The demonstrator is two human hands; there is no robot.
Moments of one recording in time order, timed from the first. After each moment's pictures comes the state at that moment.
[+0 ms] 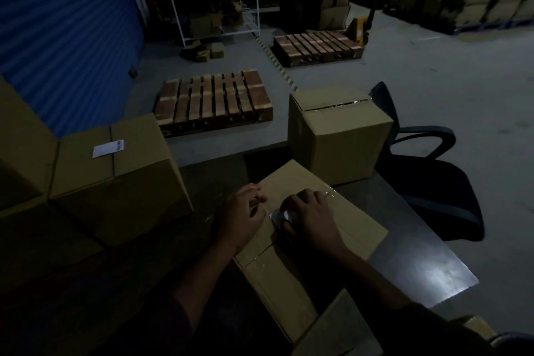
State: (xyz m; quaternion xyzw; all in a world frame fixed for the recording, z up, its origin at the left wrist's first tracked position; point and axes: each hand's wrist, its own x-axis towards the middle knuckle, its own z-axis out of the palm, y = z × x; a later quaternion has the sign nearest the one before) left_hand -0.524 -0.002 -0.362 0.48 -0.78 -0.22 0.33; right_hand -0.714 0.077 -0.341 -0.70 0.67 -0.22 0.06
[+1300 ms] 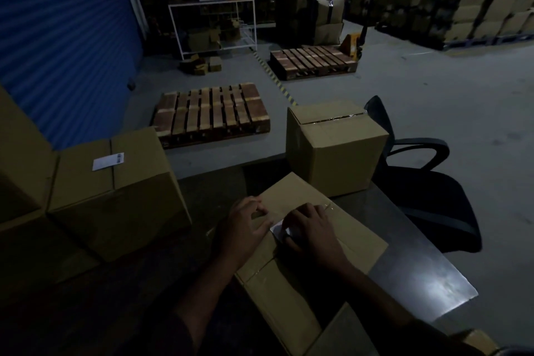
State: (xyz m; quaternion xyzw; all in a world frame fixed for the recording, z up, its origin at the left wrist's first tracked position) left_hand -0.526 0.004 -0.358 0.48 -0.78 -0.22 0.33; right_hand -0.714 0.084 -0.341 -0.70 0.66 -0.26 0.08
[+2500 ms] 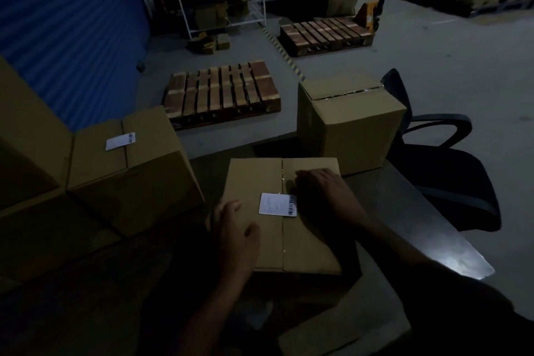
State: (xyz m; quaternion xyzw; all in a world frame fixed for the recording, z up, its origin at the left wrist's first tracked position) left_hand -0.501 0.079 -0.357 0.68 -0.61 -0.23 0.33; right_hand -0.742 0.061 -0.316 -0.74 0.63 -0.21 0.11
